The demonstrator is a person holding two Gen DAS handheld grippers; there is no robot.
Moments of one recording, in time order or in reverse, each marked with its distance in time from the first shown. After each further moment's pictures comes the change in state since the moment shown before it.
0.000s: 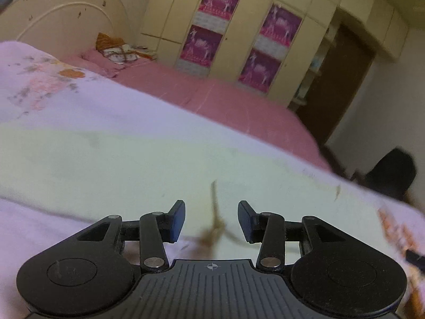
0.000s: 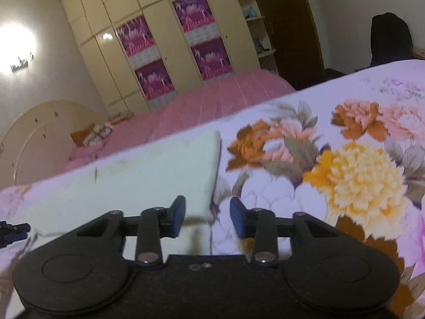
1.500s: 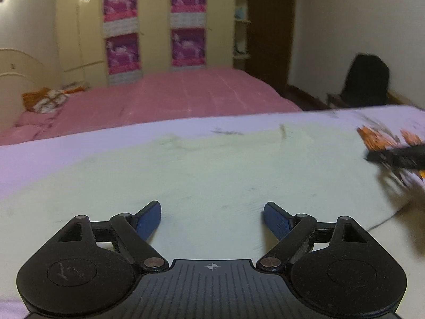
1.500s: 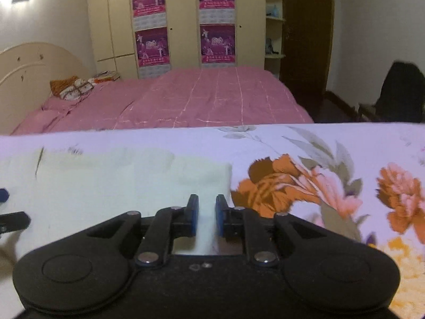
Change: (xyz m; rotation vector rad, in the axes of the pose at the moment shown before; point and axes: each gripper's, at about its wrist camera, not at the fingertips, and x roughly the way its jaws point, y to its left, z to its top) left arm 0.073 -0.140 -0.013 0.487 0.052 -0.041; right arm 0.109 0.028 0.037 -0.298 0.095 -0.158
